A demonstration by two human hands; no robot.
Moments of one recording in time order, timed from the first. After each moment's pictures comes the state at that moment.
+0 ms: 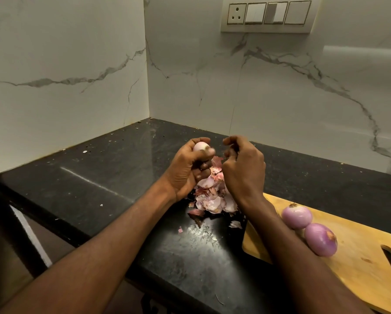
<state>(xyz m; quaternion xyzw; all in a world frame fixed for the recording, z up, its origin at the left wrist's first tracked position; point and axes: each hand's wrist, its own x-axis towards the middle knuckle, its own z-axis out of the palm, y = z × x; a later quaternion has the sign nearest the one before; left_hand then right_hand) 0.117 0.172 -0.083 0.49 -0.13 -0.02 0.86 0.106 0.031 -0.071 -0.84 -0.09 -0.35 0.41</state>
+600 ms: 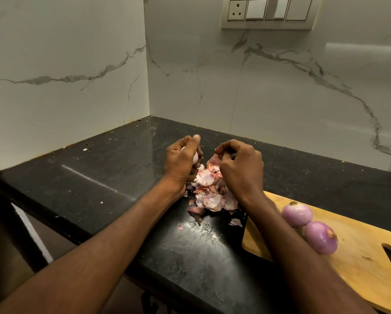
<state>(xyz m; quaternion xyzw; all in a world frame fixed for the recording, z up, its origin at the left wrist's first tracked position) 0.114 0.170 -0.083 0.61 -0.05 0.15 0.78 0.107 0.030 -0.072 -0.85 -0.10 -0.31 0.42</state>
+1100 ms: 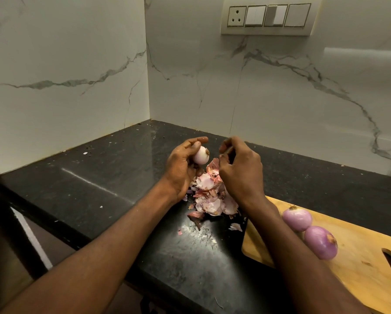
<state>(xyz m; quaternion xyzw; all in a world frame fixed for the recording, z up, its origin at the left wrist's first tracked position) 0.122 0.173 -0.083 0.55 -0.06 0.08 0.83 0.108 0.028 -0.070 -0.85 -0.13 -0.33 0.39</state>
